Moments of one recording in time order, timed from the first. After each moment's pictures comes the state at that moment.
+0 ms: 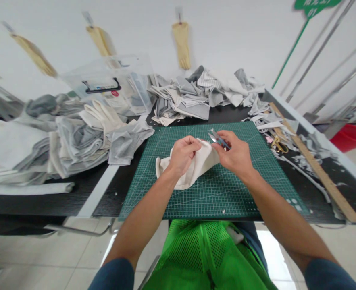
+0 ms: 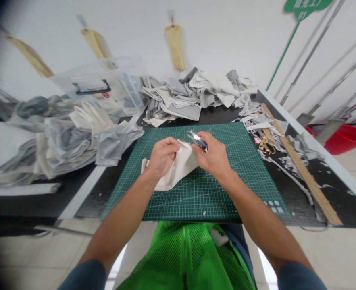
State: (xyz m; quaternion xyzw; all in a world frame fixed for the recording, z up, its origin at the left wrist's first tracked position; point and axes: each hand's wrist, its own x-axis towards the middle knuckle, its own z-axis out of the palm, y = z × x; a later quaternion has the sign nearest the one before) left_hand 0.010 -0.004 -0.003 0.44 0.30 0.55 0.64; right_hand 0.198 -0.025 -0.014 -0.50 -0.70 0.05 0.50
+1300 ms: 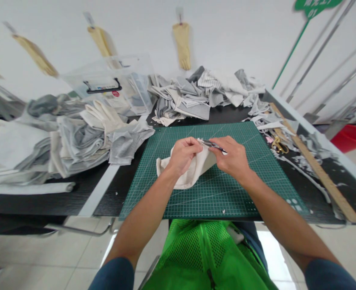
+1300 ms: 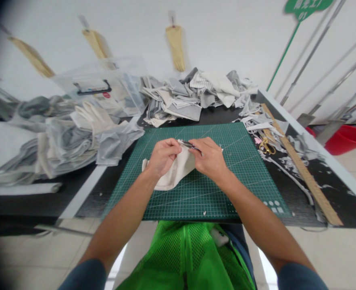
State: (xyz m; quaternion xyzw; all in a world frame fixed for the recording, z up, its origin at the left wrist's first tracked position) left_hand 0.007 -0.003 -0.002 0.46 0.32 0.54 0.63; right_hand 0.191 -0.027 -0.016 -0.41 -0.76 -0.03 0.51
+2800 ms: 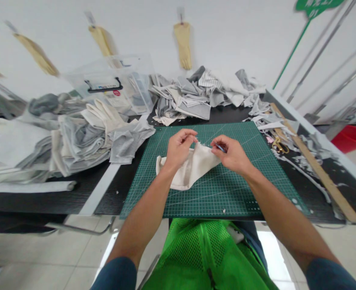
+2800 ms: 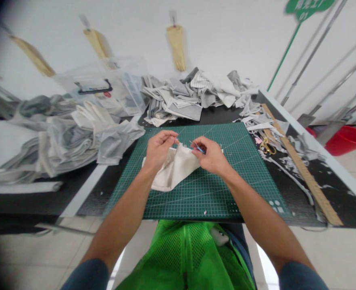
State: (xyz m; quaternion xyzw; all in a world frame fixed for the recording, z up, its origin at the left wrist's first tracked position) left_hand -0.008 0.016 -0.006 0.58 0.38 0.59 0.43; right_hand 0.200 -0.015 -0.019 -0.45 -0.71 0.26 0.47
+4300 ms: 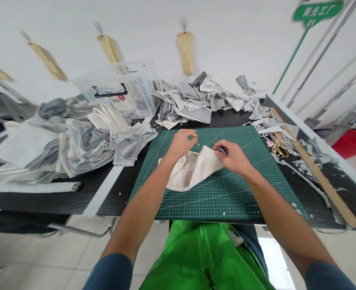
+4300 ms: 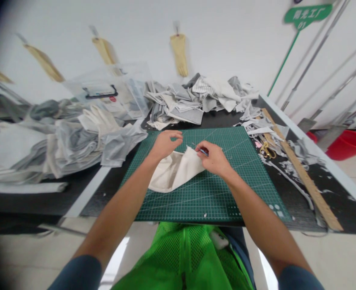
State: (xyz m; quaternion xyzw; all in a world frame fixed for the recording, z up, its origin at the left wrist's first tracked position) left_hand -0.021 0.075 -0.012 0.77 0.47 0.39 0.18; right_hand 0.211 -0.007 -0.020 -0.50 -0.72 0.26 0.41
